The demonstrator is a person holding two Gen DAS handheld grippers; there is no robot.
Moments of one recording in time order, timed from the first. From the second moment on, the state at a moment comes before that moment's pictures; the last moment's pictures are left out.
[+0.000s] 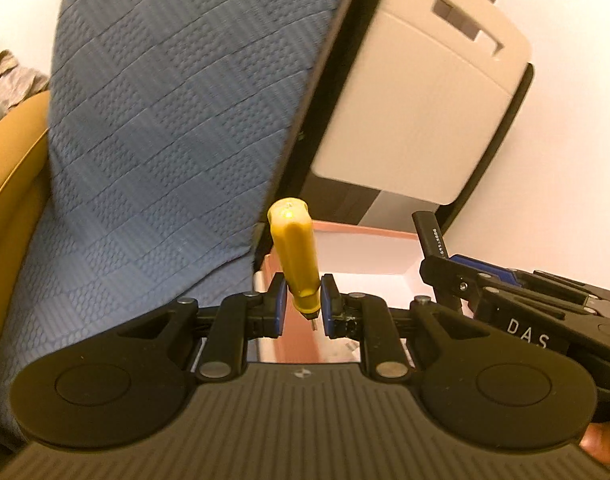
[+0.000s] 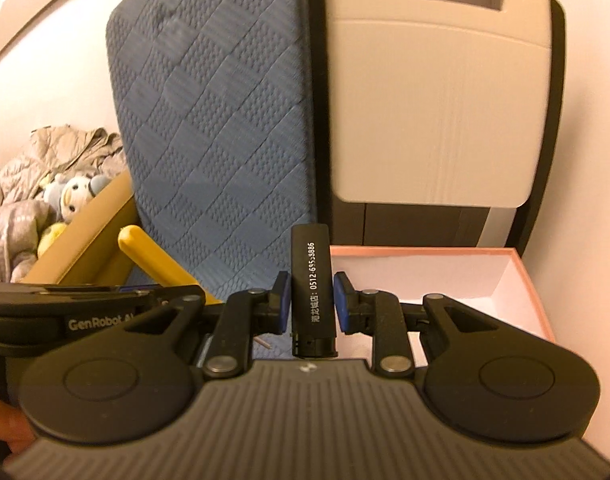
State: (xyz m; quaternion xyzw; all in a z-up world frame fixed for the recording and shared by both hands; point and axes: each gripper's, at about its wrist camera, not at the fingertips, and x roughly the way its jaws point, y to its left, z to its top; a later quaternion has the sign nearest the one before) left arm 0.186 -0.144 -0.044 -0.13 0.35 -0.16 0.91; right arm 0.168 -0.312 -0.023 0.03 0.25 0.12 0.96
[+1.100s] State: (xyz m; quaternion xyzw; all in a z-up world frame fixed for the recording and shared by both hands) left arm 0.224 -0.249 -0.137 -0.11 0.46 -0.17 0.86; right arm 0.210 -0.403 -0.145 0.06 0.38 0.07 0.92
